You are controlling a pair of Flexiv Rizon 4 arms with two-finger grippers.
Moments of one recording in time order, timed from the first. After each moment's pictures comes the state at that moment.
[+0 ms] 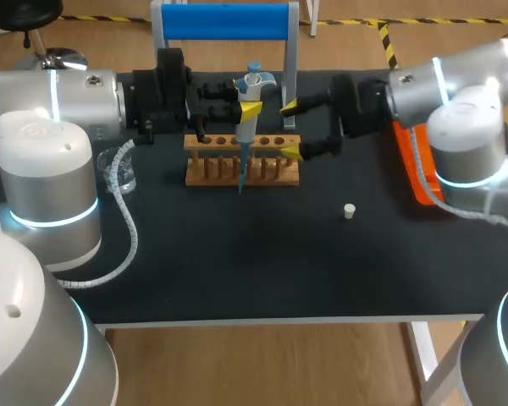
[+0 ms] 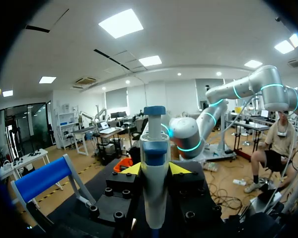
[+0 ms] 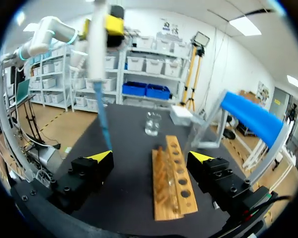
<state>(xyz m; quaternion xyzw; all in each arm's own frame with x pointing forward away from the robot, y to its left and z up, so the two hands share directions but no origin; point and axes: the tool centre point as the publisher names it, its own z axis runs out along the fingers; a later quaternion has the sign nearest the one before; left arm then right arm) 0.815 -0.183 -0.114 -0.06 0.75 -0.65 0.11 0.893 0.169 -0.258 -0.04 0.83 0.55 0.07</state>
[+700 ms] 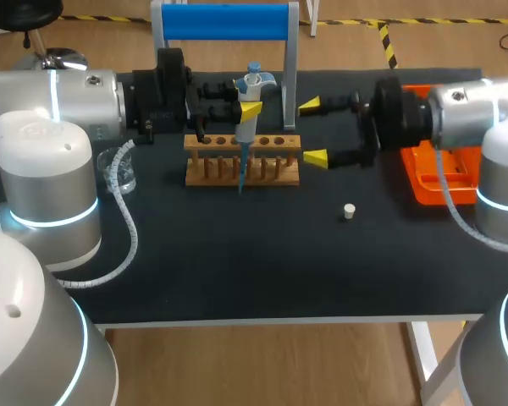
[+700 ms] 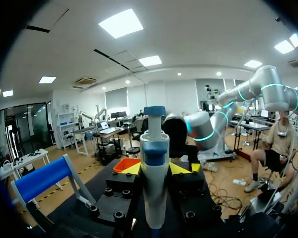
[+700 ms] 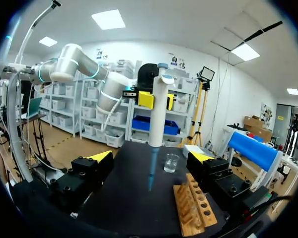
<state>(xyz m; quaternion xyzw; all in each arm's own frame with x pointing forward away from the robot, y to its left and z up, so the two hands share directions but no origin) 0.815 -0.183 -0.114 -0.06 0.75 -0.65 0.11 0.807 0.153 -0.183 -0.06 0.74 0.66 0.04</state>
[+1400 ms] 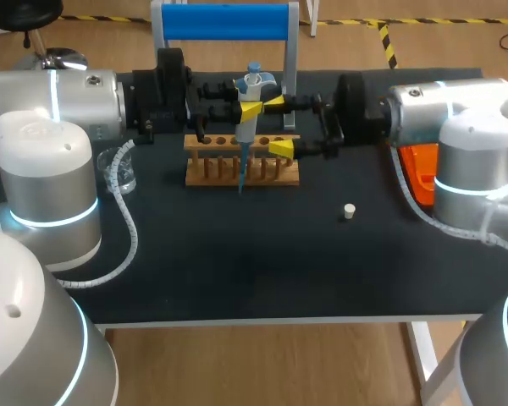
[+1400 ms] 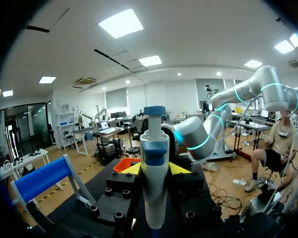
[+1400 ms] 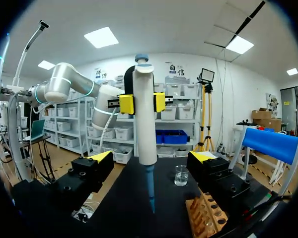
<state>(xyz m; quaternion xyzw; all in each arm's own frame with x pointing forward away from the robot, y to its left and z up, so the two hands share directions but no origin) 0.815 -0.183 -0.114 -0.06 0.75 -0.65 0.11 0.824 0.210 -0.180 -0.03 0.71 0.70 -0.03</state>
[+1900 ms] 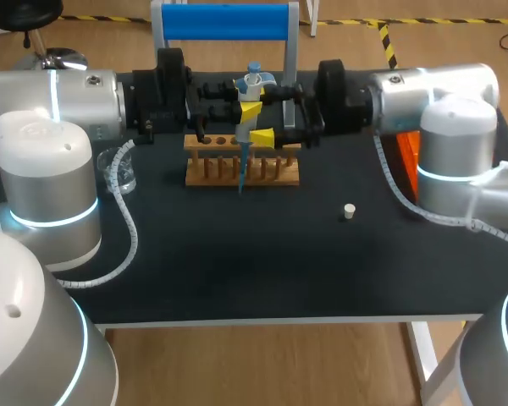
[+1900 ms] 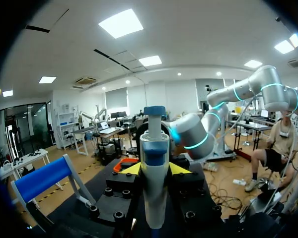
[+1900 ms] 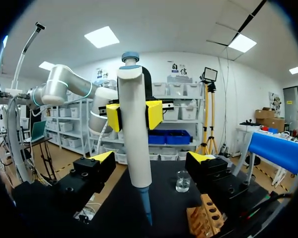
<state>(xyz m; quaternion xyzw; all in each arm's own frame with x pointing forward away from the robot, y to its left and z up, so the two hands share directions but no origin) 0.815 -0.183 -0.114 -0.06 0.75 -0.65 0.11 0.827 0.240 -0.166 -0.04 0.71 0.70 -0.04</state>
